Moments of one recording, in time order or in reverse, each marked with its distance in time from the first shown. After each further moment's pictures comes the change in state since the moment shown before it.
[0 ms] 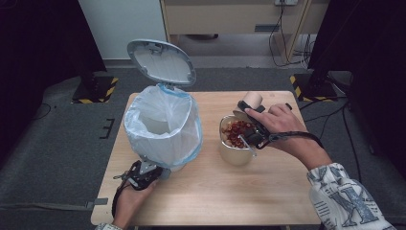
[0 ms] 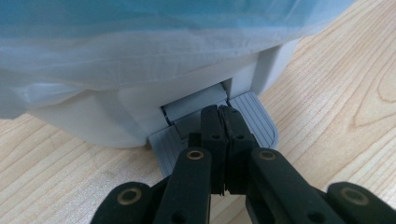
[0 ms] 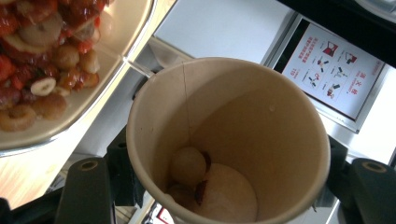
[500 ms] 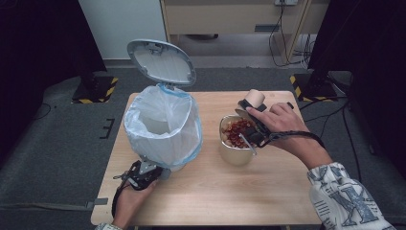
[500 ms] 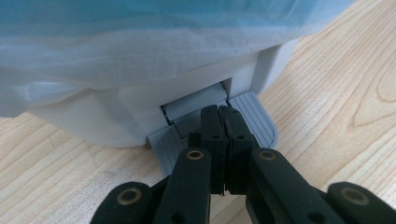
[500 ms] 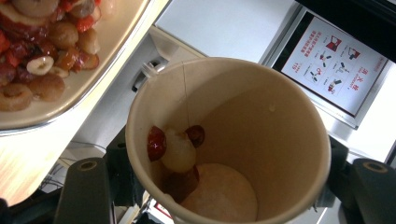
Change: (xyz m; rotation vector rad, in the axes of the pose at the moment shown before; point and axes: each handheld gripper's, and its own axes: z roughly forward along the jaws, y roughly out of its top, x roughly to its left) left arm 0.000 0.000 0.000 -0.002 -0.003 -0.004; right arm 0.000 -0.004 0.001 0.034 0.005 -0.031
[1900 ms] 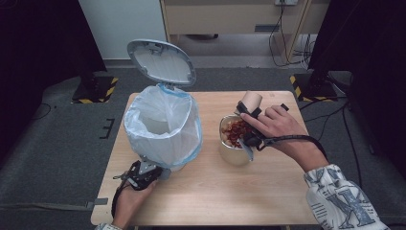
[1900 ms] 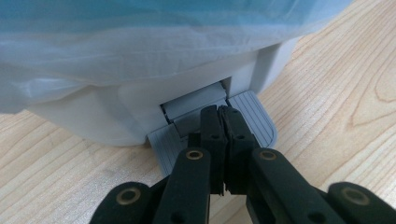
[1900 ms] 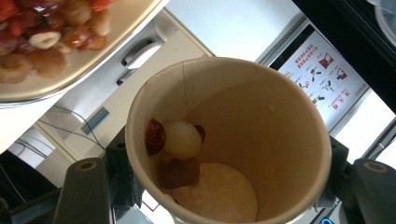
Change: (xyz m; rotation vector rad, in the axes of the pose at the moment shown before) left arm -0.001 -0.001 0.000 -0.003 -0.001 -0.016; right arm 0.004 0.015 0.001 0.067 -0.015 -0.207
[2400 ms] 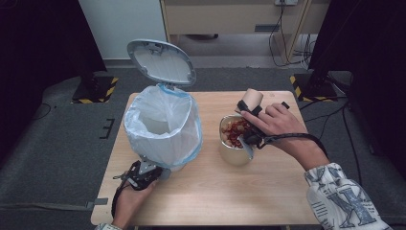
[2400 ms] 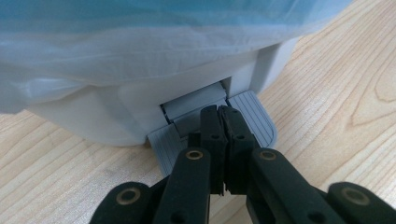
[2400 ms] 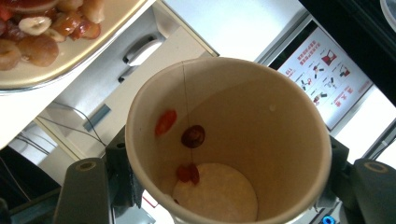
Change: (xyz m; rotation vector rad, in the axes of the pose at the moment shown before) left arm 0.000 0.000 0.000 0.000 -0.001 0.001; right arm -0.003 -0.005 0.001 0.012 0.012 0.008
